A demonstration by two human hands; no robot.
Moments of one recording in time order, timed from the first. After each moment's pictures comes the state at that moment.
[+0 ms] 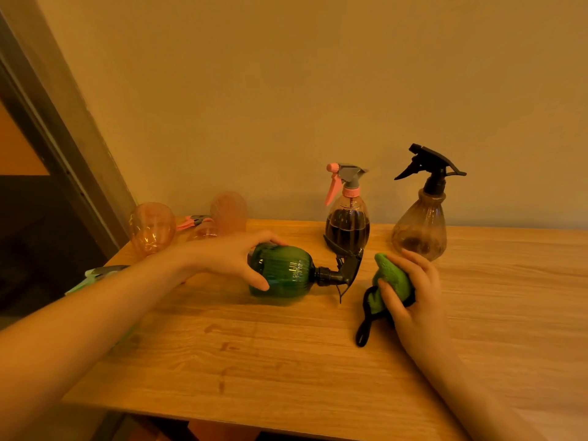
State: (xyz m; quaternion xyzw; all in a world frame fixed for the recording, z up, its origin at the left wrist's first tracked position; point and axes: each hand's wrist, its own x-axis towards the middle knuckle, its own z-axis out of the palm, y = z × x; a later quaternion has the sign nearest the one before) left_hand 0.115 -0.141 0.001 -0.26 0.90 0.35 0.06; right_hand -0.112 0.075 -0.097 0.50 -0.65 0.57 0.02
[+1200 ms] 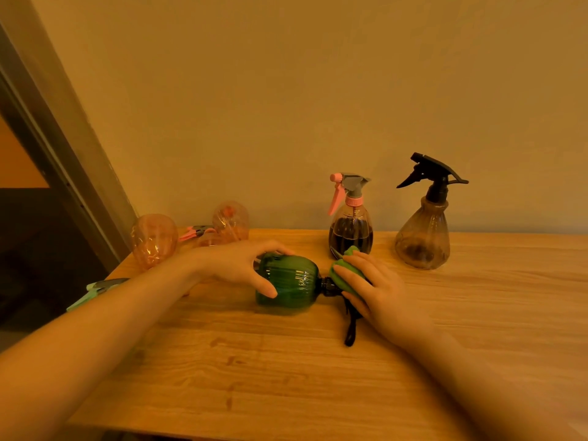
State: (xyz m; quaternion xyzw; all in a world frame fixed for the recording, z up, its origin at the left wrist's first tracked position) left_hand 0.109 -0.152 0.001 -0.25 0.89 0.38 0.06; right_hand -0.117 0.025 -0.095 0.72 -0.61 0.26 0.19
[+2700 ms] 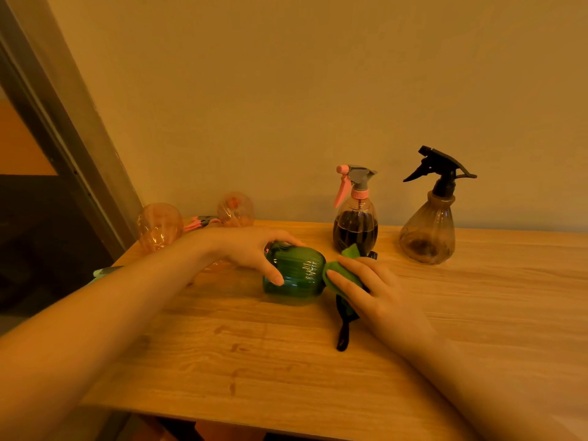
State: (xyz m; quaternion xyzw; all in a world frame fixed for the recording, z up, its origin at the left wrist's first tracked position) left_hand 0.097 -0.150 0.011 -0.23 0.91 0.34 0.09; right_hand -0.096 0.043 -0.088 0.75 -0.55 0.25 0.26
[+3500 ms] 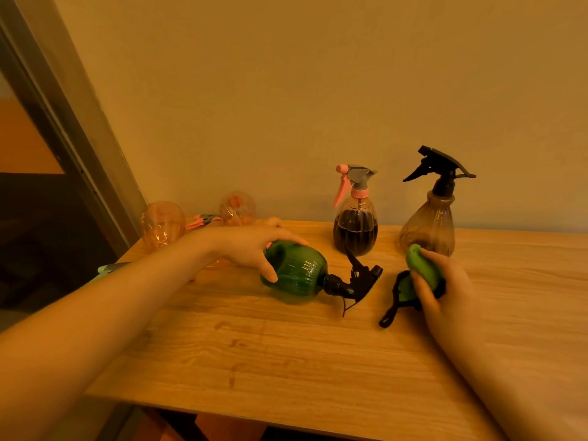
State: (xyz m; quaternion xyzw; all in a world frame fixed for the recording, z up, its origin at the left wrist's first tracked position) left_hand 0.099 -0.142 0.015 -0.24 0.93 0.25 0.10; right_hand -0.142 0.080 -0.092 0.49 -0.69 0.53 0.08
